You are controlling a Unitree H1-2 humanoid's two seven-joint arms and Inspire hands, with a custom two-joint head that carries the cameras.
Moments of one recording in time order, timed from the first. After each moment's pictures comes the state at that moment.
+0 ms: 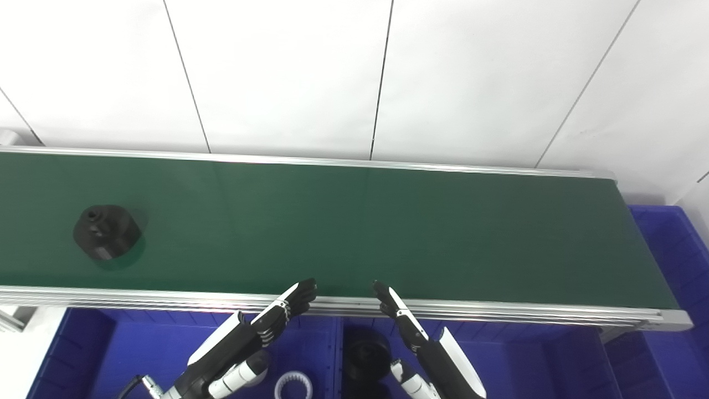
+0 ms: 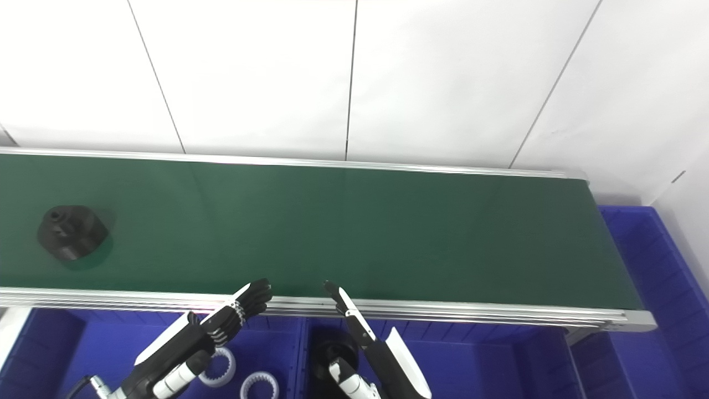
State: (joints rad) left arm 0.29 0.30 -0.23 -0.13 -0.17 -0.38 -0.52; right arm 0.40 -0.17 0.36 -0.32 -0.18 -0.26 0.22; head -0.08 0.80
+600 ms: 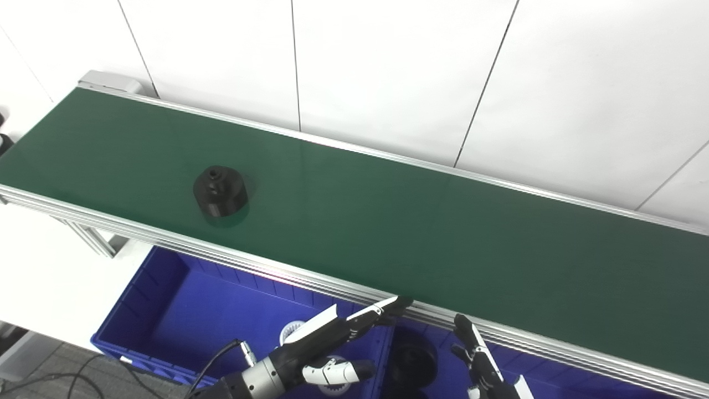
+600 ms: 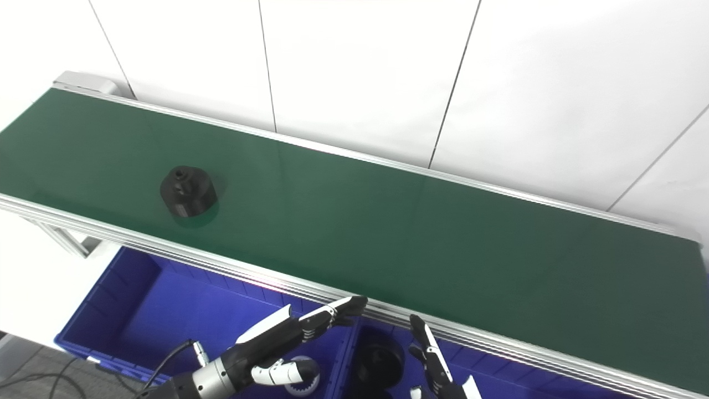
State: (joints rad) left arm 0.30 0.20 -0.29 -0.05 0.03 -0.43 -0.42; right arm 0.39 -0.24 0.31 -0.18 -0.08 -0.31 0.23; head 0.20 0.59
